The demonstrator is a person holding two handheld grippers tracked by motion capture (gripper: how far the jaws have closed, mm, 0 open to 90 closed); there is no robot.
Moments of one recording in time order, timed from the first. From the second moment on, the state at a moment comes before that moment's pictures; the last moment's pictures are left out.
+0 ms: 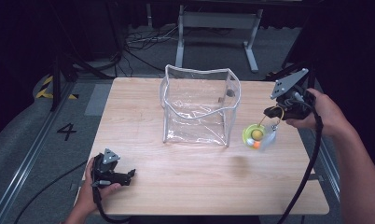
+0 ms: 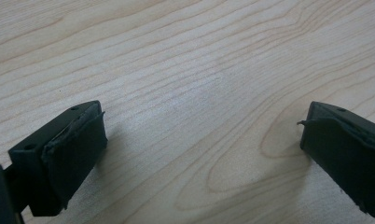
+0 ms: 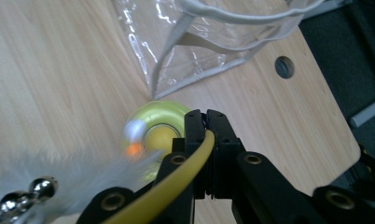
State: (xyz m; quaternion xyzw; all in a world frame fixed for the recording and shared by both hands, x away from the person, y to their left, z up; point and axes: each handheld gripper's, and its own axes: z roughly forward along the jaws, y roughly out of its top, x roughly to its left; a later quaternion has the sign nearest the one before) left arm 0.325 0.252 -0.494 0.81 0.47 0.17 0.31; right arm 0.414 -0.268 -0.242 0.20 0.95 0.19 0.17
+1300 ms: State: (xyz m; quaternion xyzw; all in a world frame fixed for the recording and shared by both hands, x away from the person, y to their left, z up) left arm 0.325 0.252 -0.494 0.81 0.47 0.17 0.31; right arm 0.462 -0.242 -0.121 0.23 0.92 0.20 0.24
